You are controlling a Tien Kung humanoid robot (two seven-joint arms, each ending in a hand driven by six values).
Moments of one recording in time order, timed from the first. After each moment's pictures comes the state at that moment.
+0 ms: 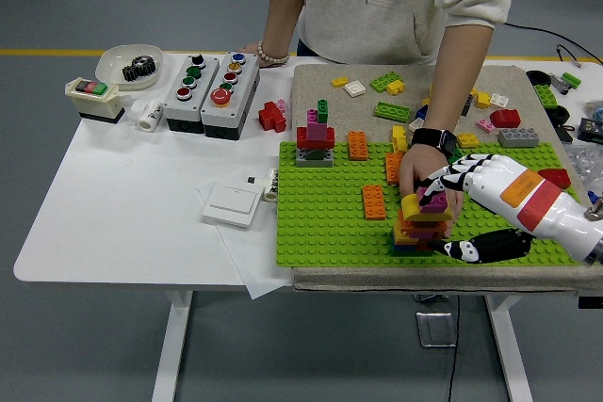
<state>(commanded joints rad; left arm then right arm) -0.22 0.08 -0.36 -0.31 0.80 0.18 0.32 0.24 -0.76 0.99 1.74 -1.92 -0.10 0.29</state>
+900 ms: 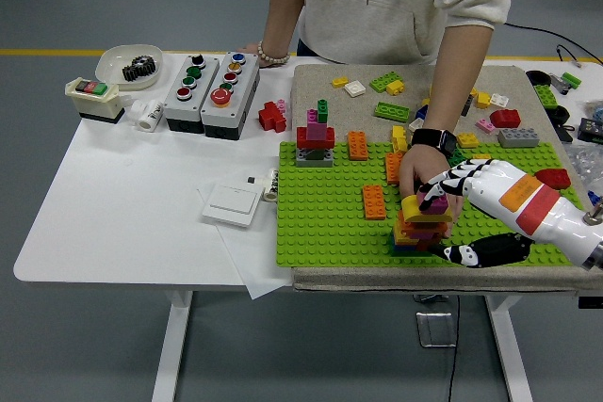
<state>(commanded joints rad) -0.22 0.08 -0.37 -0.31 0.81 0.18 0.32 0.23 -0.76 0.99 1.74 -1.92 -0.11 0.29</state>
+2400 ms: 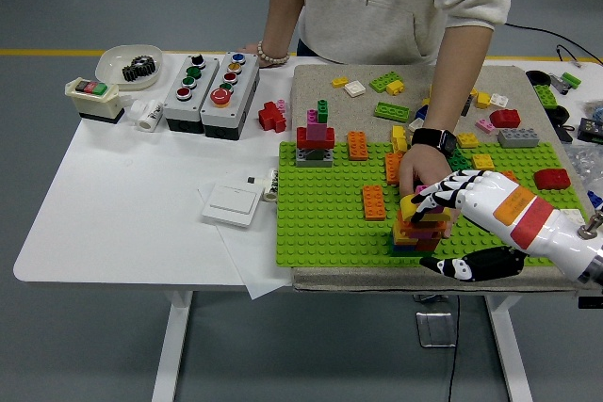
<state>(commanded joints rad) -0.22 0.08 -0.37 -0.31 0.81 0.18 0.33 0.19 -0.75 0.98 1.78 -1.93 -0.11 0.29</state>
